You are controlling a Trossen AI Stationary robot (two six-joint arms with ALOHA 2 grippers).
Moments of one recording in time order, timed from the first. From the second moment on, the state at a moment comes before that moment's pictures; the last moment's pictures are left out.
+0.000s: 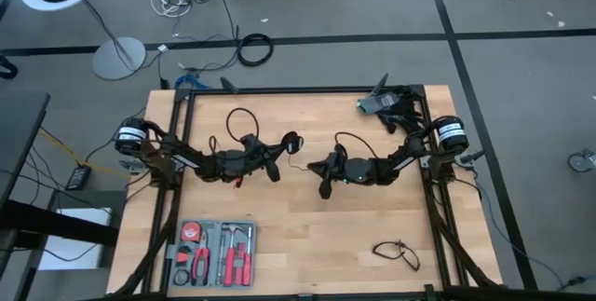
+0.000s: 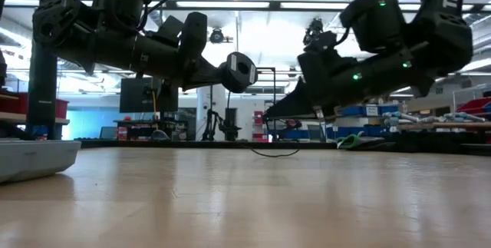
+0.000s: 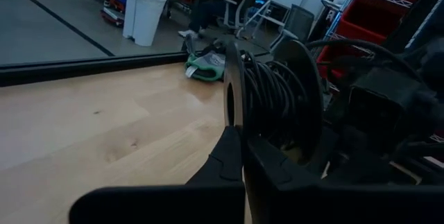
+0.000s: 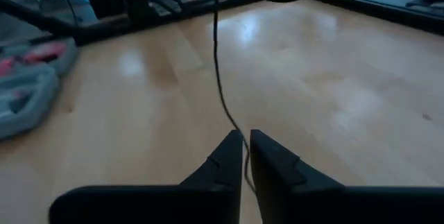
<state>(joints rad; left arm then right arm) -0.04 1.65 0.43 1.13 -0.56 -0.45 0.11 1.86 0.52 1.06 0.41 0.27</state>
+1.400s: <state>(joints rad) -0.04 1.65 0.43 1.30 -0.50 -0.39 0.05 2.03 0.78 0.71 0.34 0.25</state>
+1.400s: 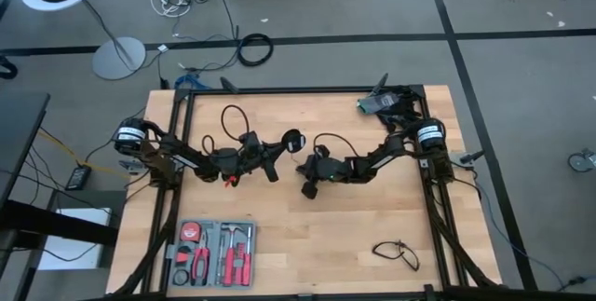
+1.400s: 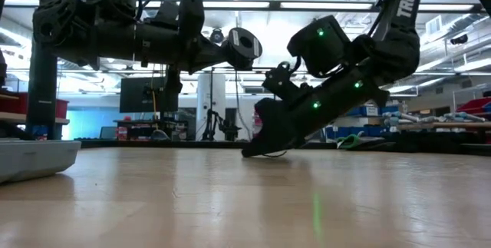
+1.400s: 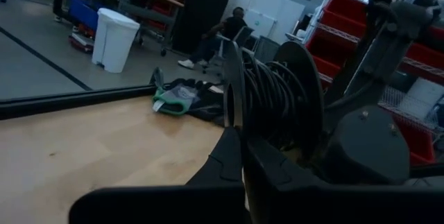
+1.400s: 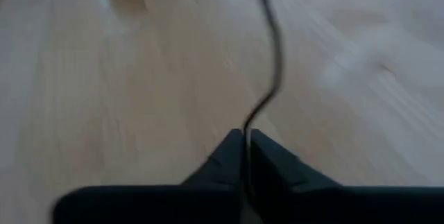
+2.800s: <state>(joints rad) -0.05 1.65 0.44 1.07 -0.53 -0.35 0.04 1.49 0.82 0.28 0.41 0.36</state>
